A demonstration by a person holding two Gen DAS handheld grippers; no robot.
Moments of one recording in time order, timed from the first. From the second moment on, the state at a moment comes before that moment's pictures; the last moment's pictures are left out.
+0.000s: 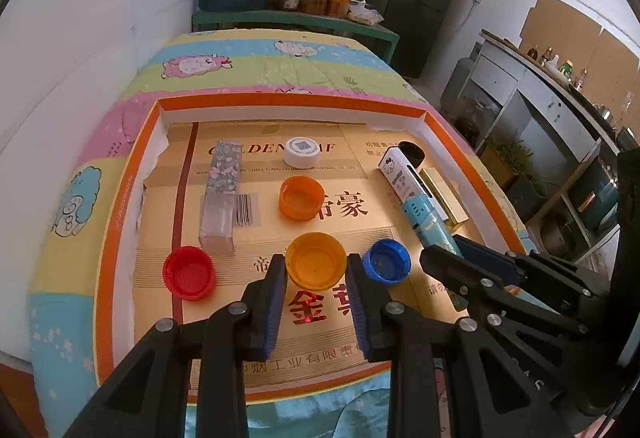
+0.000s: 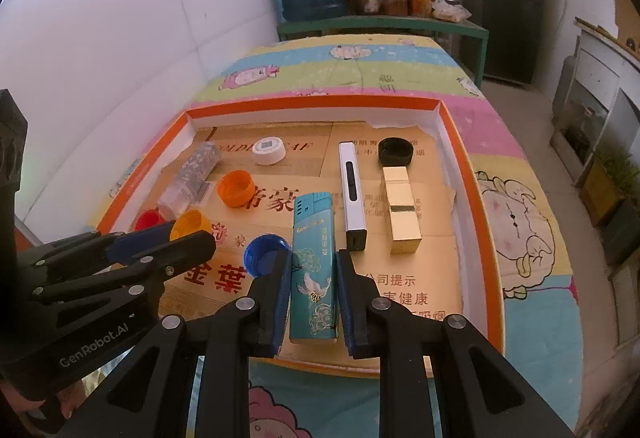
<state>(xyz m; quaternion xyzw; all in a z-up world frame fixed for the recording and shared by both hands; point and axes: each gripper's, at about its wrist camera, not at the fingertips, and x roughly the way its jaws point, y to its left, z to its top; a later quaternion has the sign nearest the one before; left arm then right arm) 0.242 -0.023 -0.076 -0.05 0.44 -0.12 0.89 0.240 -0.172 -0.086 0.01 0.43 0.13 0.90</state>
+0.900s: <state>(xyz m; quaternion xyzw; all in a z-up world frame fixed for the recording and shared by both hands) 0.247 -0.025 -0.085 -0.04 0.44 -0.12 0.89 0.248 -0.172 -0.099 0.01 0.44 0.13 0.89</state>
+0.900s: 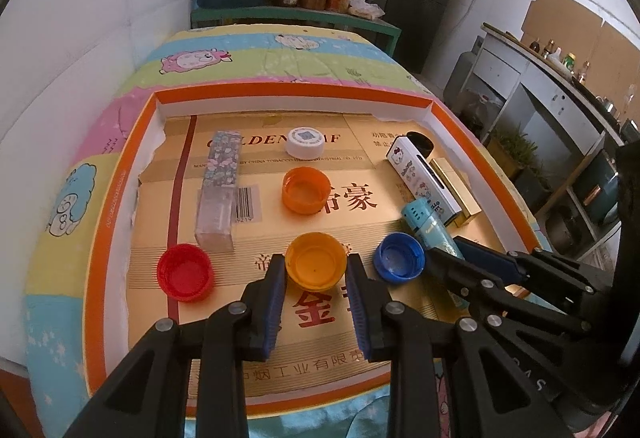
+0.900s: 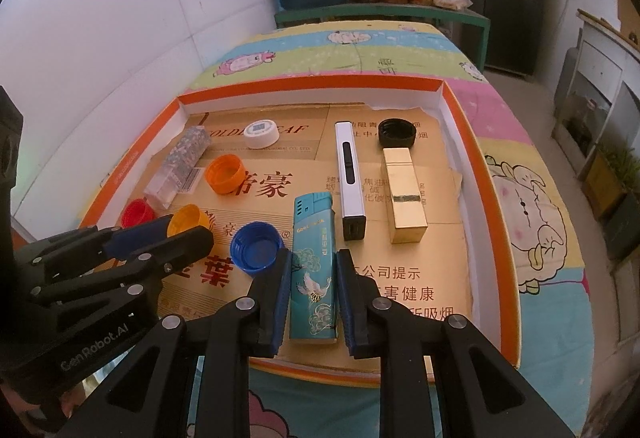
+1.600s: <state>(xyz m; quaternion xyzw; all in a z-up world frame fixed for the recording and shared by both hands) 0.225 -0.012 -0.063 -0.06 0.41 -0.14 0.90 0.227 -0.181 -0.075 0.03 0.41 0.11 0.91</state>
